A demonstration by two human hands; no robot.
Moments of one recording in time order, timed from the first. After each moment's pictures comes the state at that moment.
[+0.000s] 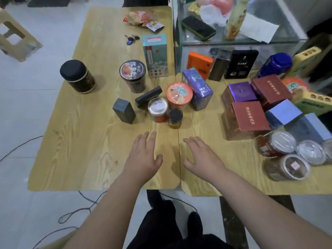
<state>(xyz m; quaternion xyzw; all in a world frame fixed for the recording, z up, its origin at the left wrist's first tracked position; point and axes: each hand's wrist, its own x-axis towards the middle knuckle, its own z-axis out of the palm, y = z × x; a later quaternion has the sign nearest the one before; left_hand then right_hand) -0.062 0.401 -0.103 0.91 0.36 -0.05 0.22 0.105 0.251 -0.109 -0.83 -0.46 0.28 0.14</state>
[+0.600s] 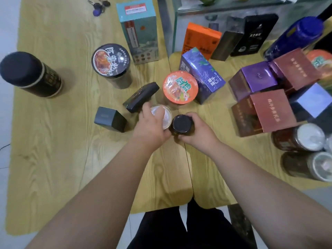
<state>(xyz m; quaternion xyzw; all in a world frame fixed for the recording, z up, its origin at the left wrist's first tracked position) 0.068 0.521 -0.162 0.91 0.32 -0.09 0.23 0.177 0.365 -0.194 -0.84 -0.26 0.33 0.34</state>
